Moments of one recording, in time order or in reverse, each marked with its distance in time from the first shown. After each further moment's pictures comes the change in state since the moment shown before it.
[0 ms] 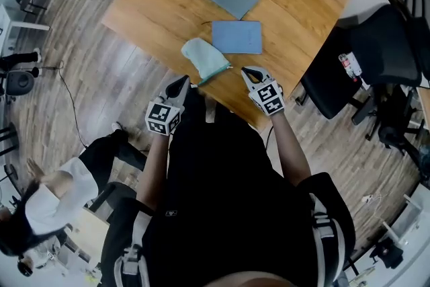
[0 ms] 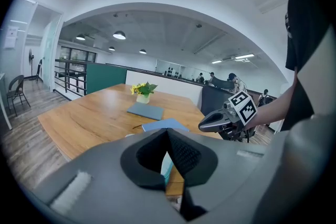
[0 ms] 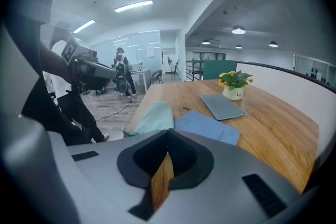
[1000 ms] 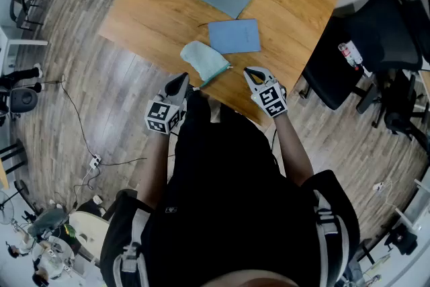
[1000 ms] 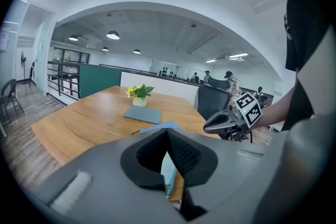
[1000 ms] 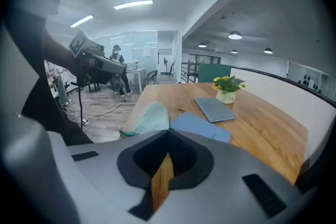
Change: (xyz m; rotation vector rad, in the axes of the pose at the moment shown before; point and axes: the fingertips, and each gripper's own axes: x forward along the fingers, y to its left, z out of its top) left arm 0.012 0.008 0.021 0.034 -0.009 -0.050; right arm -0.017 -0.004 0.004 -0.036 -0.002 -0.078
